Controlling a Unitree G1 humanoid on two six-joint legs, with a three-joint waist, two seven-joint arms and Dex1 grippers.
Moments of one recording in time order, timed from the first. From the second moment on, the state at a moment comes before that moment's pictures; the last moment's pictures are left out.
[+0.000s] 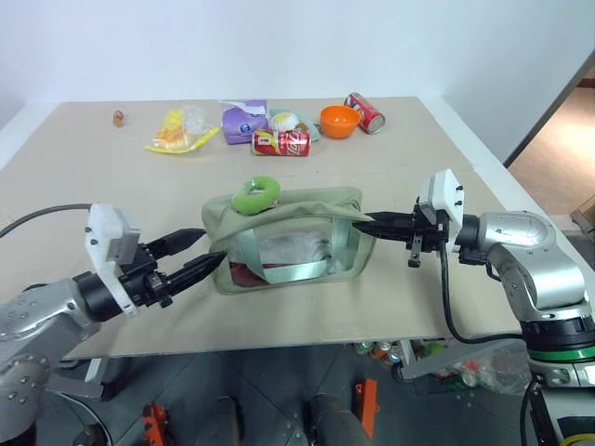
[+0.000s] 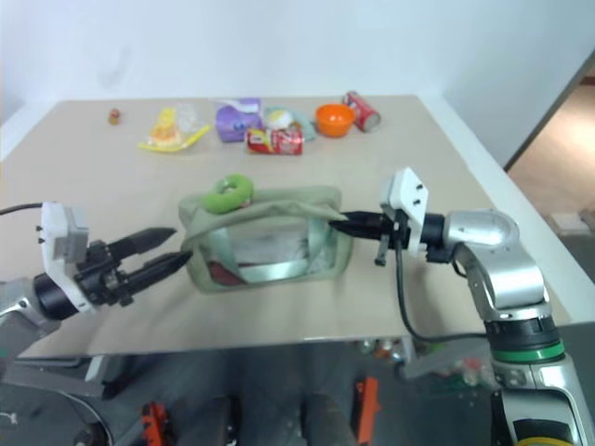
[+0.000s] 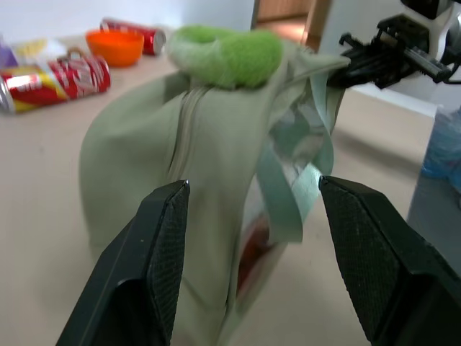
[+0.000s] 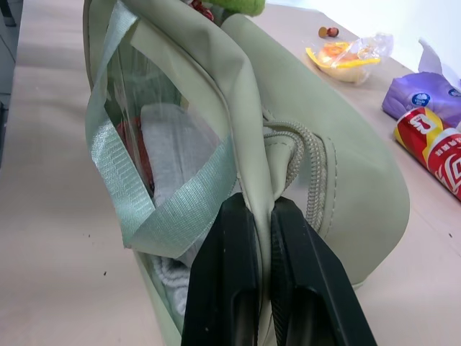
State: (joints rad) left arm -0.04 0.64 0.42 -0.70 -0.89 0.78 -0.66; right arm -0.54 -0.75 0.00 -0.08 0.43 0.32 1.14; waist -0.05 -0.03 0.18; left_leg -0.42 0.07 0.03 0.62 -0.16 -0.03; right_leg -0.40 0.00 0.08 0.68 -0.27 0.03
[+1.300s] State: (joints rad) left arm -0.12 0.65 0.20 -0.56 -0.71 0.55 -0.72; right arm -0.99 -0.51 0.19 -0.07 0.48 0.61 1.03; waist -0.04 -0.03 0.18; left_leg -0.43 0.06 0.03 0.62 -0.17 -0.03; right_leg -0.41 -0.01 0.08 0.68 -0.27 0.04
